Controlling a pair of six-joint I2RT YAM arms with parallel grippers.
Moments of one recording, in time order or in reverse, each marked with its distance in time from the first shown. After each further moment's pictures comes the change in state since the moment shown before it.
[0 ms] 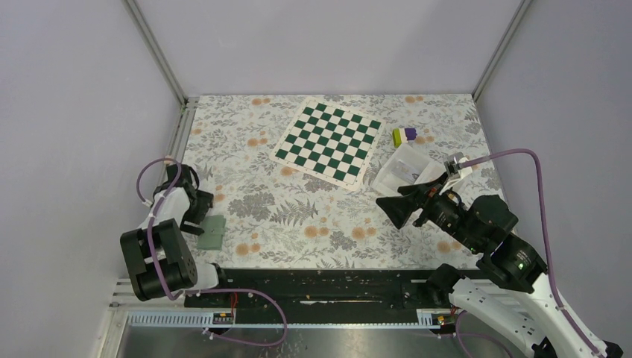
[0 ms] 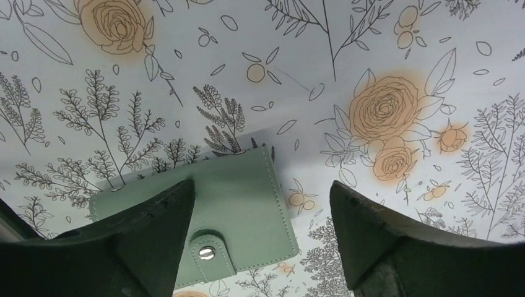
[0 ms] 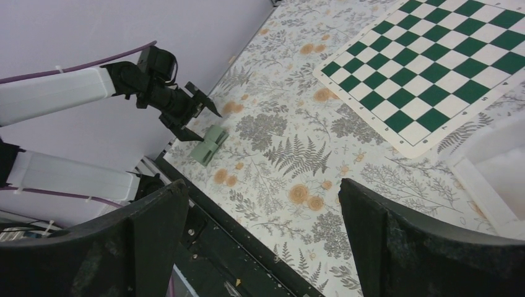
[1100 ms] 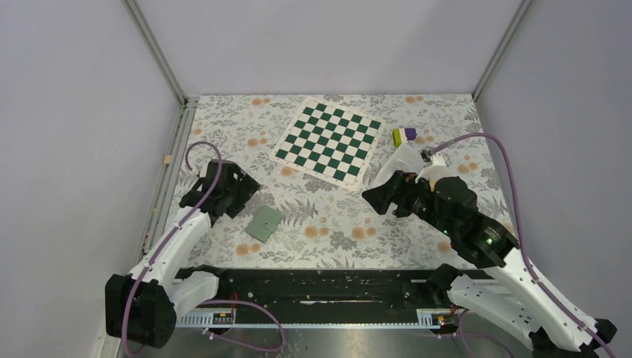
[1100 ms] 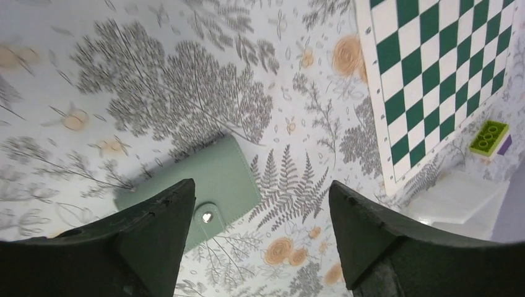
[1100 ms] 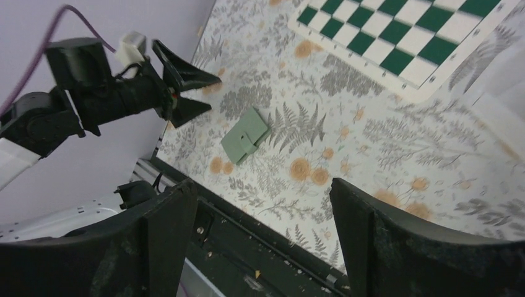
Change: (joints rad) left arm -0.543 -0.296 -0.045 0.139 0.130 -0.046; right arm 0.000 0.146 -0.016 -0.020 0.076 0.145
